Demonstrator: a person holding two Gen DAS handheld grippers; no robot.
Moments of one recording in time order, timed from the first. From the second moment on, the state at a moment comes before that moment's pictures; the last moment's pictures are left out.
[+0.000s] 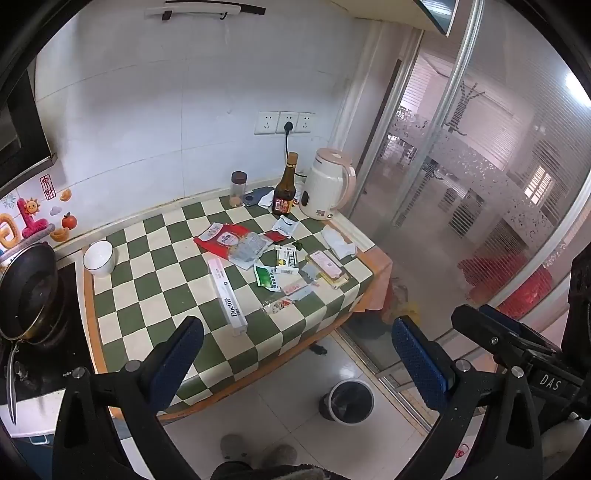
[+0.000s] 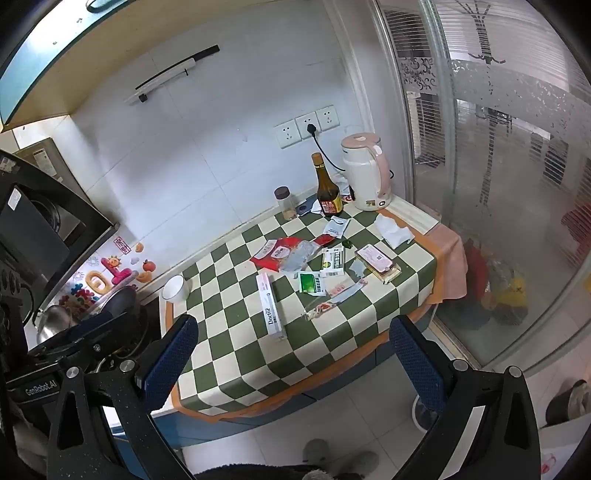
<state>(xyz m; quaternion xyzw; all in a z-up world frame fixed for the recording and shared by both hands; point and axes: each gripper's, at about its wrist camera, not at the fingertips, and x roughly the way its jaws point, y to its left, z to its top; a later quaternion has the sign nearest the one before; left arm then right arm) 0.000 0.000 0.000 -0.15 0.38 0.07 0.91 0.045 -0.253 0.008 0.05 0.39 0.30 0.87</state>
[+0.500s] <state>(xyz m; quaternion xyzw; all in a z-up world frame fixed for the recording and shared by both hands) 0.002 0.000 -0.002 -0.15 0.38 0.06 0.91 0.047 -0.249 0.003 0.06 0.40 0.30 0.86</state>
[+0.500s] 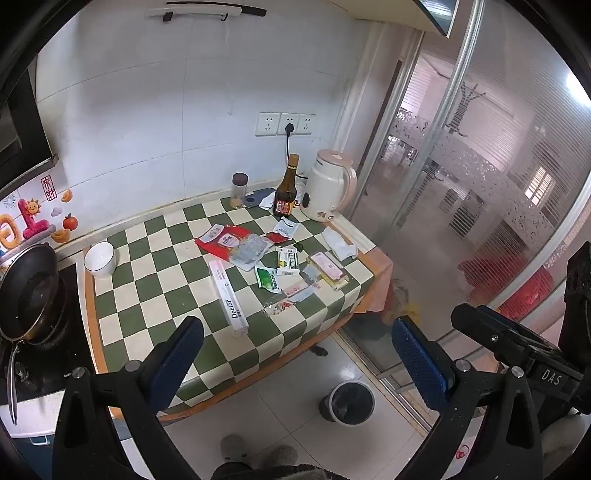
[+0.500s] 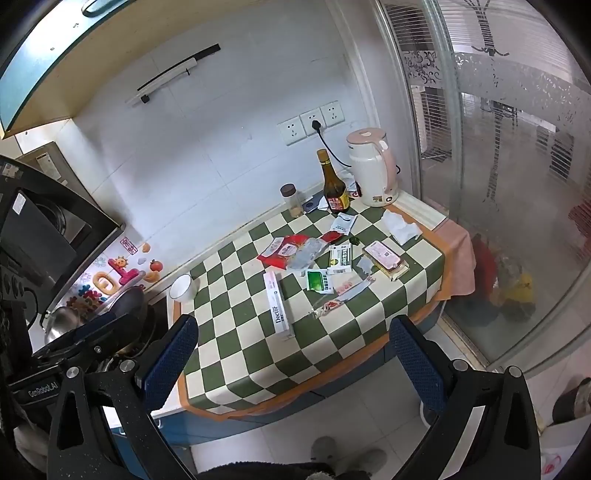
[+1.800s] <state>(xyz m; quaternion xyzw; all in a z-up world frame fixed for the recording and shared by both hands) 0.003 0.000 0.004 -0.15 0.38 0.06 0.91 0.037 -0.237 0.014 0.06 0.40 0.31 0.86</state>
